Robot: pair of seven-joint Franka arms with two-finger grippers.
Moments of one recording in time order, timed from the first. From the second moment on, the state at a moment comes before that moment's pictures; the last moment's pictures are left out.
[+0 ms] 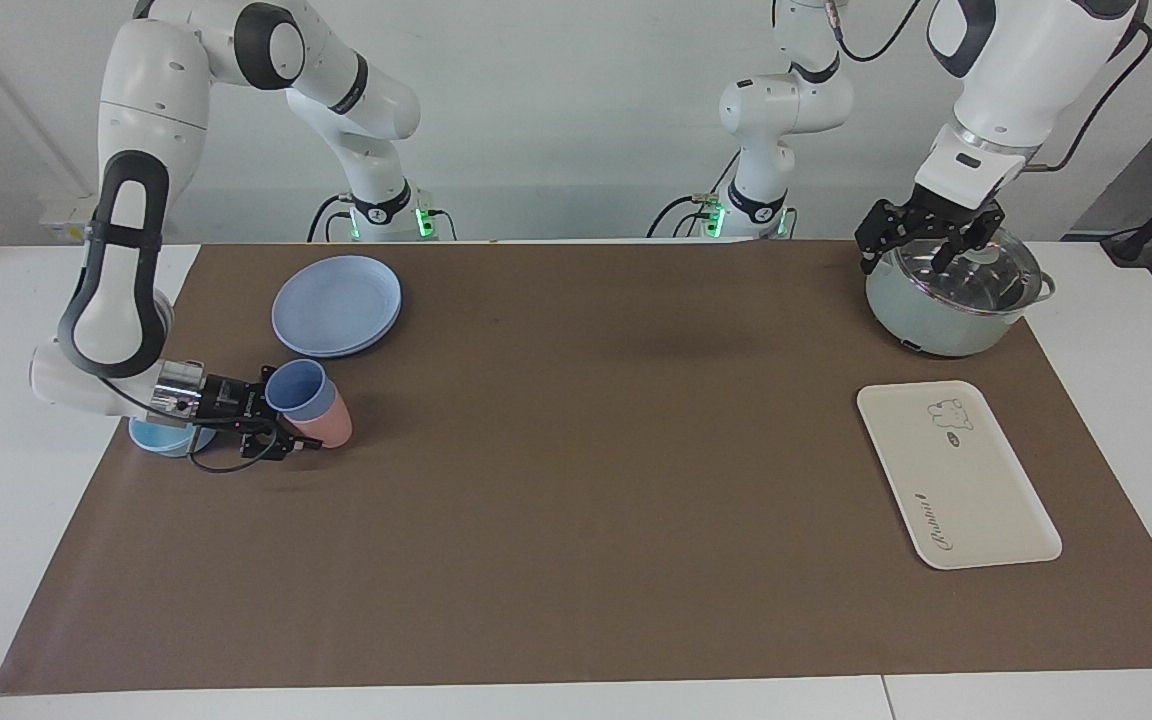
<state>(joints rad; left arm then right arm) 0.03 -0.09 -0.12 -1.71 -0.02 1.61 -0.02 -0.34 0.51 -0.01 -1.81 0.90 1.69 0.76</state>
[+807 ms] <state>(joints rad) -0.03 -0.09 -0.15 -1.71 -0.09 1.67 -0.22 -0.10 0.31 -0.01 -1.83 0.85 1.76 0.95</state>
